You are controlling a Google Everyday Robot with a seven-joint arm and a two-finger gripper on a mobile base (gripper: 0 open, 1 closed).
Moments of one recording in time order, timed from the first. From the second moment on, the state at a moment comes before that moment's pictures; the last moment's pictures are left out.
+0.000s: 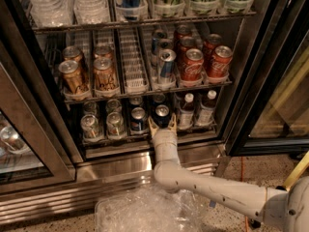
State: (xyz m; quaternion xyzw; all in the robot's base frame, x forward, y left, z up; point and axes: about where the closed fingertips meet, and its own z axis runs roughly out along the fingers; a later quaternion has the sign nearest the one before) arm 0.713 -0.049 0.590 -0.04 0.70 -0.02 0.72
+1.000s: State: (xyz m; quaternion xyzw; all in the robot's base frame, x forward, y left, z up) arm 0.717 -0.048 0.592 -0.05 0.70 -0.02 0.72
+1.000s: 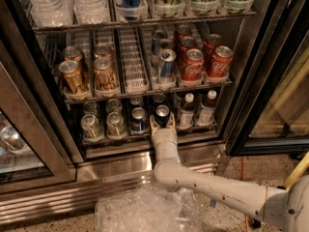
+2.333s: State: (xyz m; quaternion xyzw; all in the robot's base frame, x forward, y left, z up) arm 0.671 -0.031 0.687 -0.11 0.66 0.04 0.74
